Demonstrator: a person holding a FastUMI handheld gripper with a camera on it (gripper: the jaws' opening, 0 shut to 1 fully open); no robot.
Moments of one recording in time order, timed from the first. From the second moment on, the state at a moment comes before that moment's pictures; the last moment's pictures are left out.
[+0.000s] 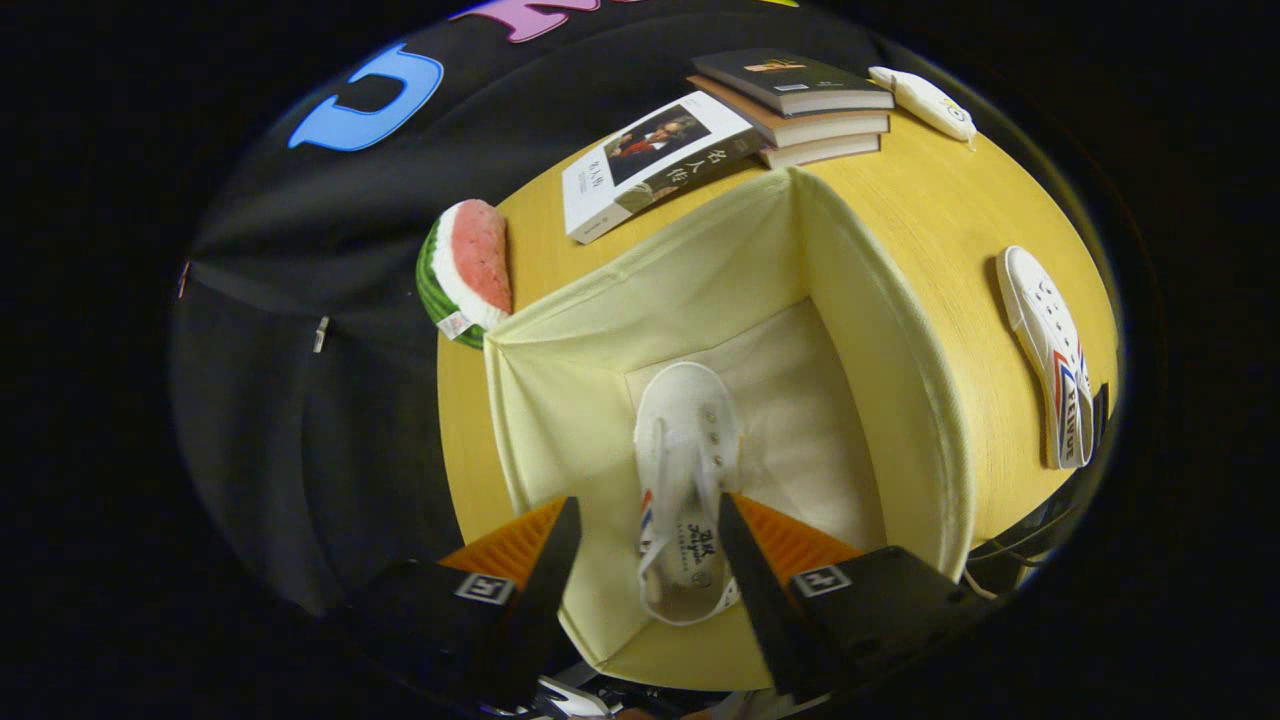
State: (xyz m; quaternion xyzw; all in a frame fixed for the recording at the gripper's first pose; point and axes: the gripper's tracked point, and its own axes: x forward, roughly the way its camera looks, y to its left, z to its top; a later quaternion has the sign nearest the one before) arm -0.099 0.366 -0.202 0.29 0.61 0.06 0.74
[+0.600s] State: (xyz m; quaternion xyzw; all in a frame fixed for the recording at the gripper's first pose) arm -0.087 0.209 -0.114 0.22 0.49 0.14 0.83
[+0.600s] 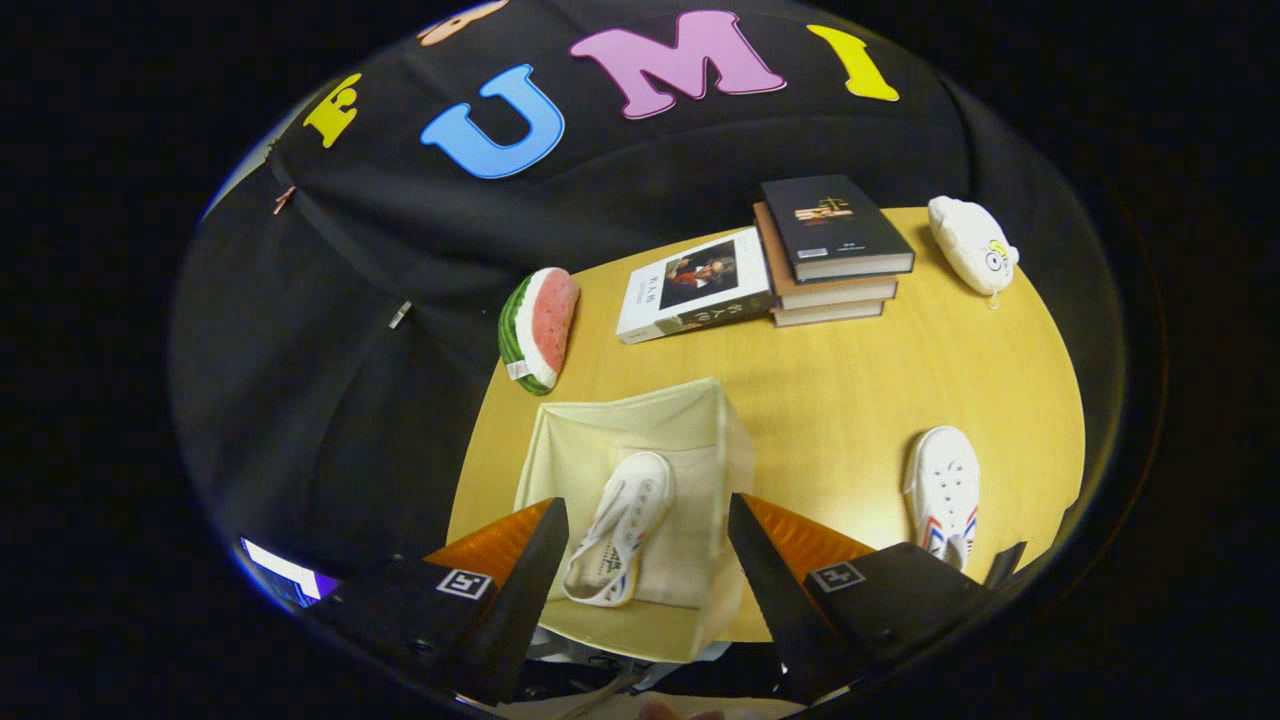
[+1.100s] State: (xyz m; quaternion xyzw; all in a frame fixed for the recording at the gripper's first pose) arm -0.139 0.006 -0.203 0.08 0.49 0.04 0.87
